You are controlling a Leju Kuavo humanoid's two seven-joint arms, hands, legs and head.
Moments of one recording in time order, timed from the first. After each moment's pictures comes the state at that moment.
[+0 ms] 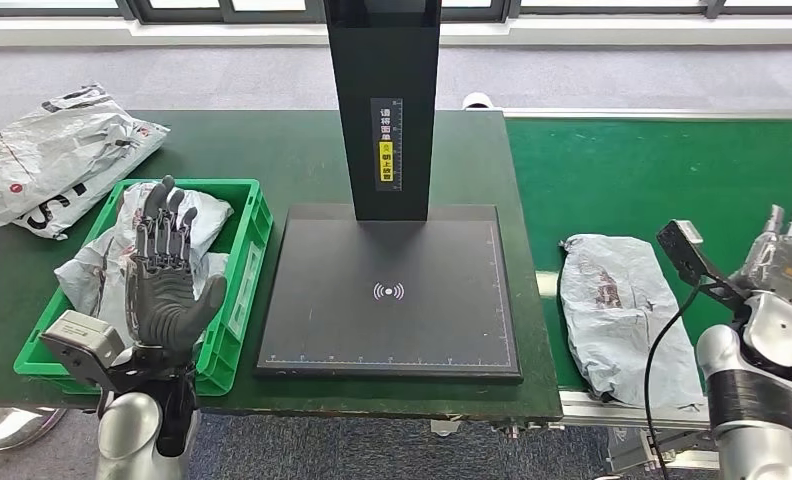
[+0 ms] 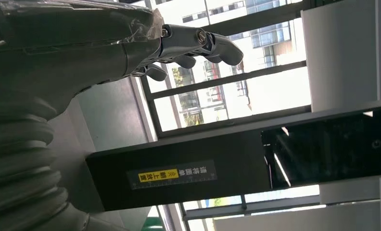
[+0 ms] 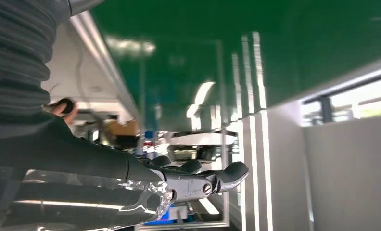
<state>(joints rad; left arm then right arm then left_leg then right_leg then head) -0.07 -0.18 0.03 -1.78 -0.07 -0.07 -0.43 -0.42 -0.21 -0.29 -1.05 1.21 -0.26 0.13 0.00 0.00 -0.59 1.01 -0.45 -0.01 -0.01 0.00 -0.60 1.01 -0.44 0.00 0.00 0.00</state>
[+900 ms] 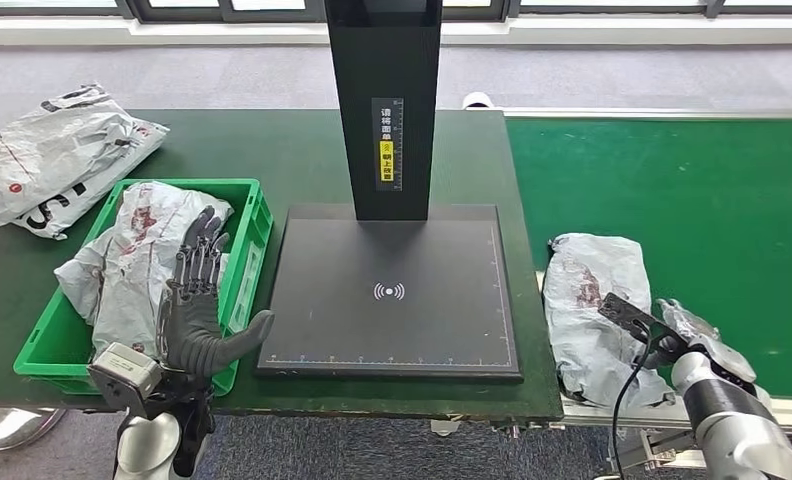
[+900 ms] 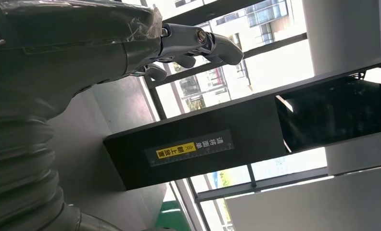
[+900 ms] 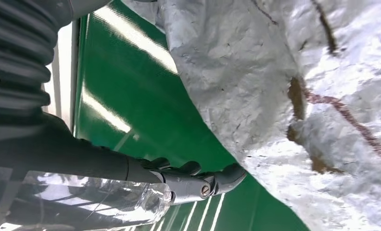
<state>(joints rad) 0.00 -0.17 -0.02 -1.73 -0.14 -0.11 -0.53 -0.60 -0.25 -0.29 -0.36 1.20 0.07 -0.08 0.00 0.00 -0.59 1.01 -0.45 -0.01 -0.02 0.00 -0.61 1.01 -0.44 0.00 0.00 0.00</state>
